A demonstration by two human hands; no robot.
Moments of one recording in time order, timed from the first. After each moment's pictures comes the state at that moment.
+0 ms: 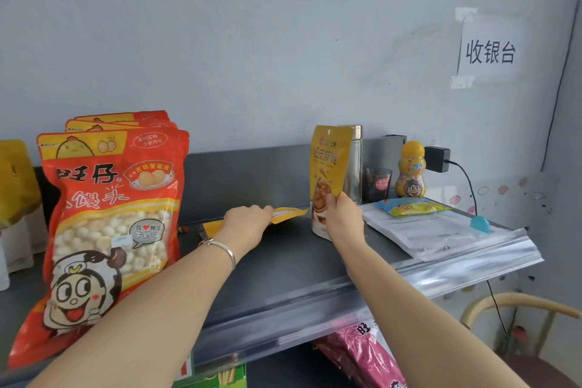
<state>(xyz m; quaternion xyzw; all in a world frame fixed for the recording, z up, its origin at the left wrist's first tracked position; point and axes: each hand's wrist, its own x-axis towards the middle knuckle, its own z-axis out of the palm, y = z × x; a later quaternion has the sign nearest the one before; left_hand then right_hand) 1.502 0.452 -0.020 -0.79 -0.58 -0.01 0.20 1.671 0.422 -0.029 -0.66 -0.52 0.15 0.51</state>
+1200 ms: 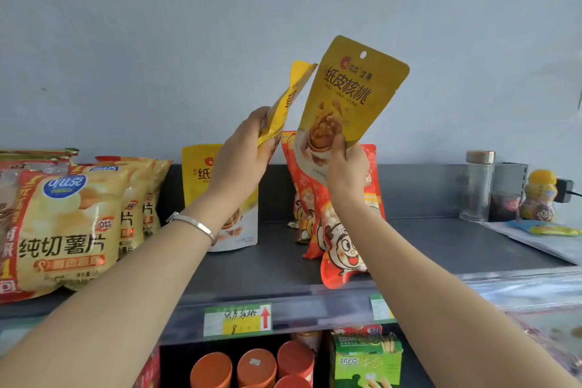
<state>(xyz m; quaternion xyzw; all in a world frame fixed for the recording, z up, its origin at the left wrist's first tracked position) 1.173 0.280 0.091 -0.70 -0.40 -0.57 0.19 1.325 0.313 0.079 -0.39 -0.53 0.17 0.73</state>
